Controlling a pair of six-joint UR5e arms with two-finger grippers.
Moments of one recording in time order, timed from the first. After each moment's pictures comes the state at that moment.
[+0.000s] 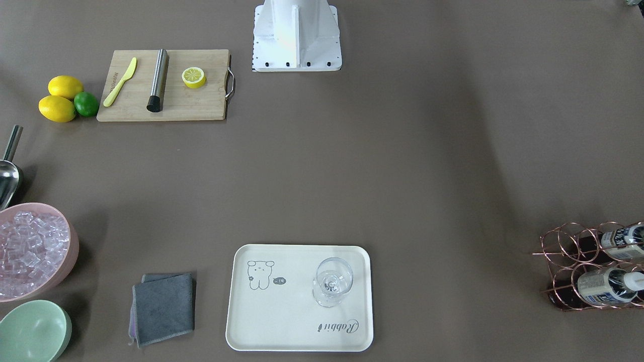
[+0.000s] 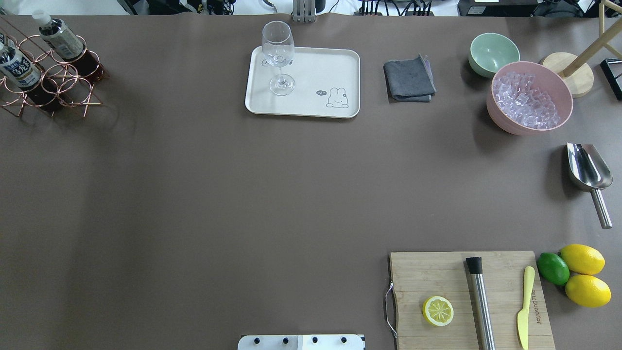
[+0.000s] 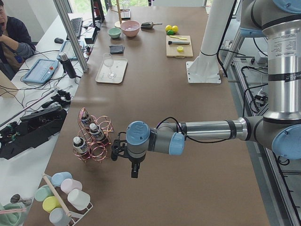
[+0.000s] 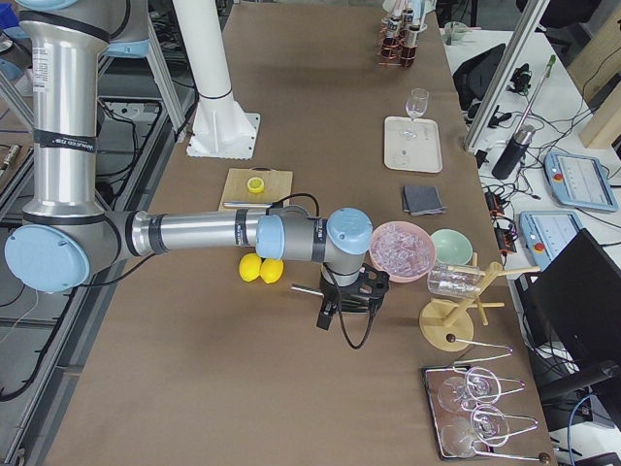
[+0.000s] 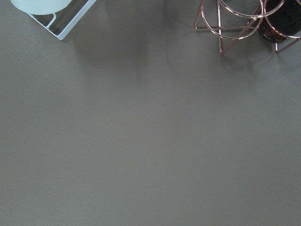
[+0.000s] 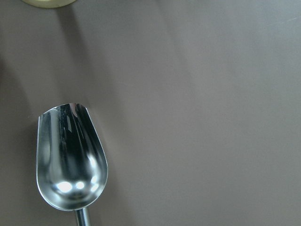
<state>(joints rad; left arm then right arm) -1.59 -1.45 -1.62 -1.78 -2.35 -0.06 1.53 -1.66 1.76 -1.70 2.29 0.32</state>
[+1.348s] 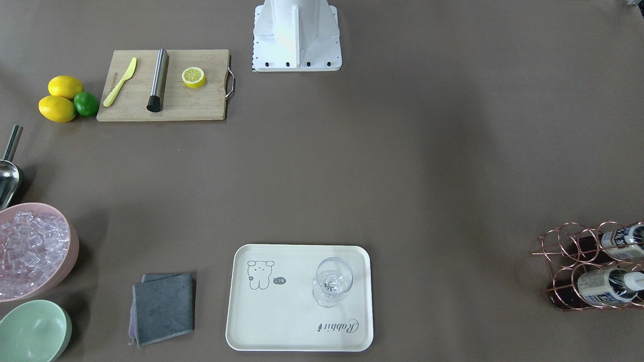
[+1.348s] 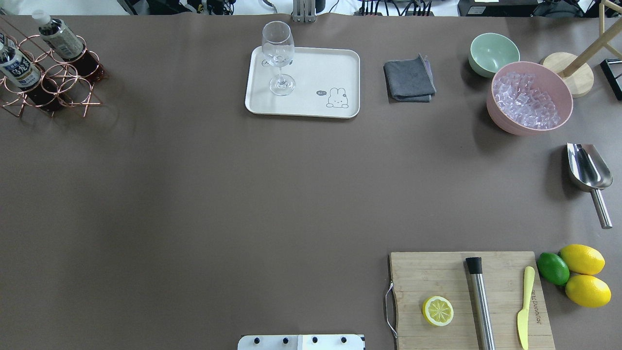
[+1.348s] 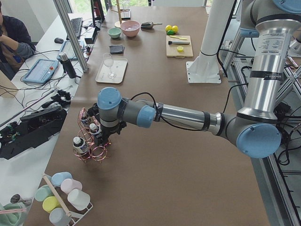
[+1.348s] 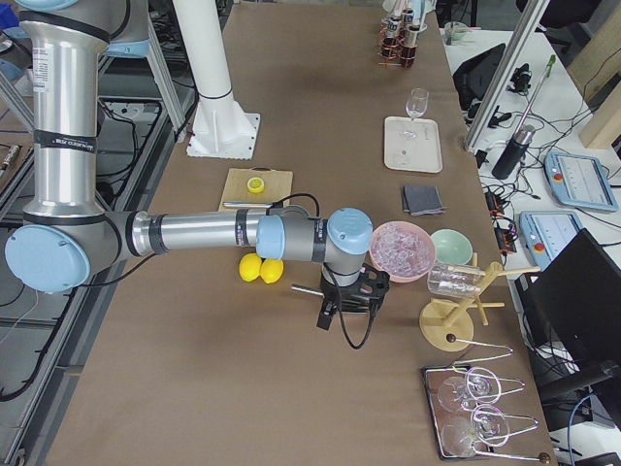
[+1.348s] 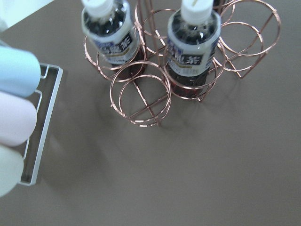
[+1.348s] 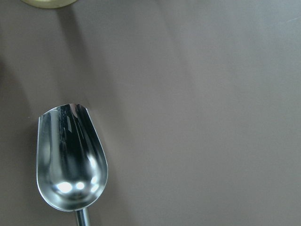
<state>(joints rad) -1.57 -1.70 -1.62 -1.69 -2.35 0.55 1.53 -1.66 1.76 -1.70 2.29 0.32</state>
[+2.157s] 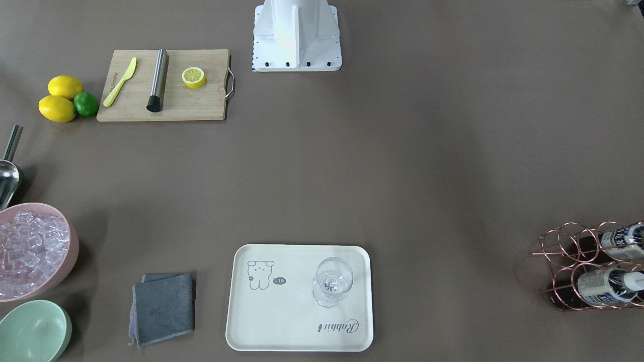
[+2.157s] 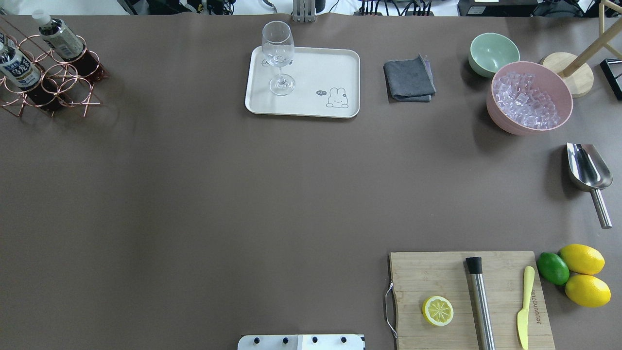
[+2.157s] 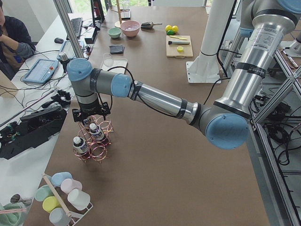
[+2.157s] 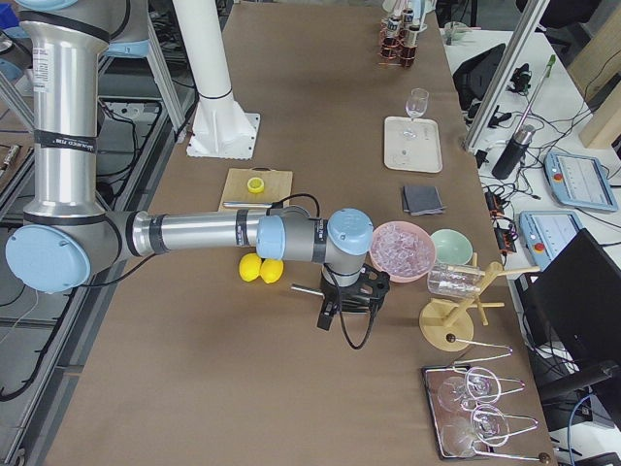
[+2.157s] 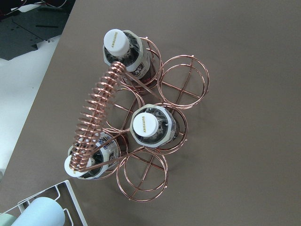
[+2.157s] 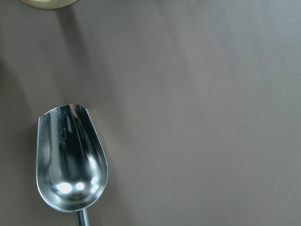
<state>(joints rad) -1.60 -1.96 -1.55 -1.37 -2.36 1.07 1.53 -1.66 1.75 -1.70 2.29 0.32</state>
